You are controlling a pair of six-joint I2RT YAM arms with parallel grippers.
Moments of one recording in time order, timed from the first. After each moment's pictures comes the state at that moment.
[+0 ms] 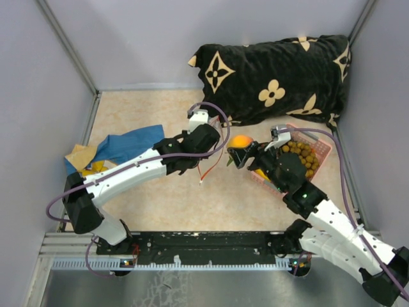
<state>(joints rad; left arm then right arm) -1.00 1.55 1.39 -0.67 -0.70 -0.61 0.70 0.70 0.61 -0.01 0.20 0.49</state>
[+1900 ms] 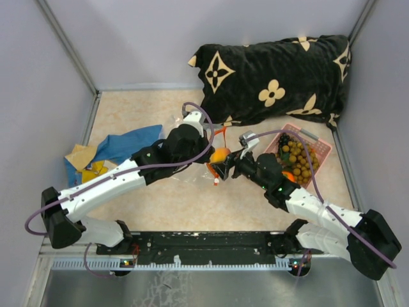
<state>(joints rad) -0.99 1.34 1.24 -0.39 -0.32 -0.60 0.73 1.01 0.46 0.42 -0.08 0.31</state>
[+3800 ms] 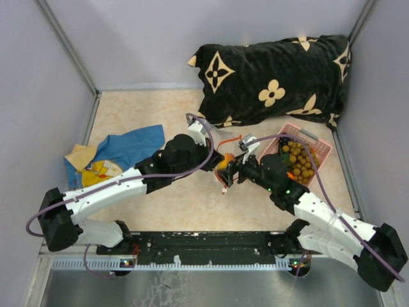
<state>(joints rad) -0.99 1.30 1.01 -0.04 -0.10 -0.58 0.73 0.87 0.48 0.17 -0.13 0.20</state>
